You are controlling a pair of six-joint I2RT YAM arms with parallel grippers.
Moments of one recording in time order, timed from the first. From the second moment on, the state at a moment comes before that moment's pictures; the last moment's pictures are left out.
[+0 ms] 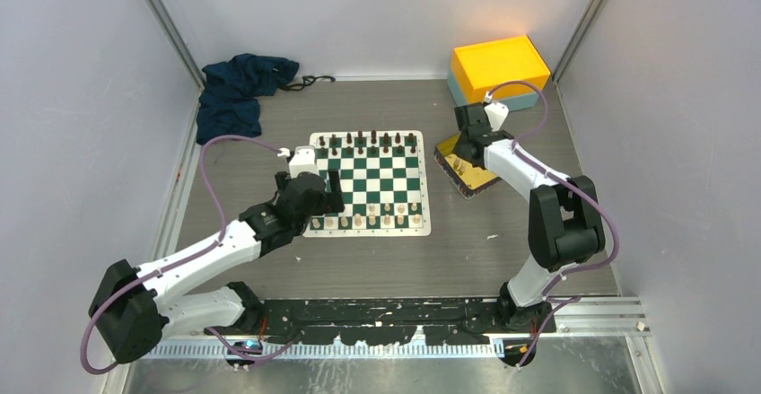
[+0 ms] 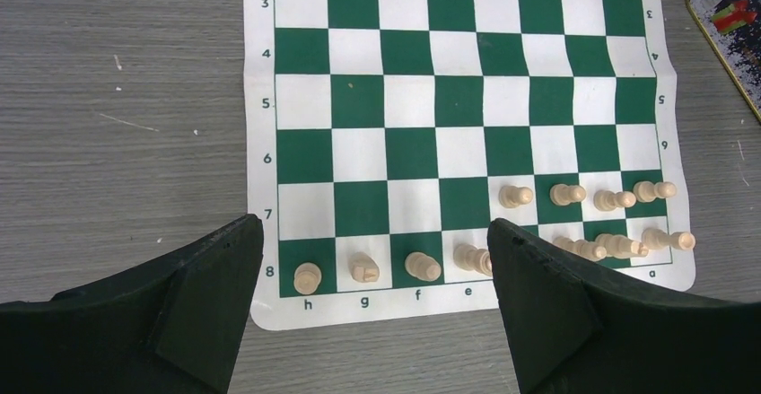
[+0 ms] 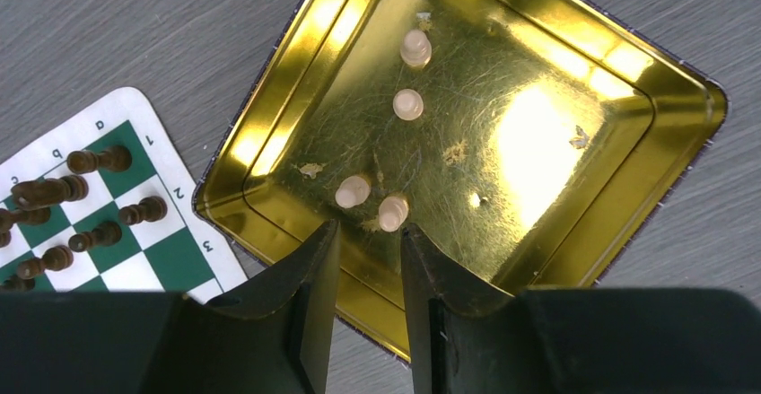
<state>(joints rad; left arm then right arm) -0.79 1.08 0.69 -0.24 -0.53 -0.57 0.28 1.64 1.13 -0.37 0.43 0.65</state>
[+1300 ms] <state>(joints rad) -0.79 1.11 0.69 -0.23 -0.53 -0.57 0.24 1.73 1.06 -0.27 0.34 0.66</state>
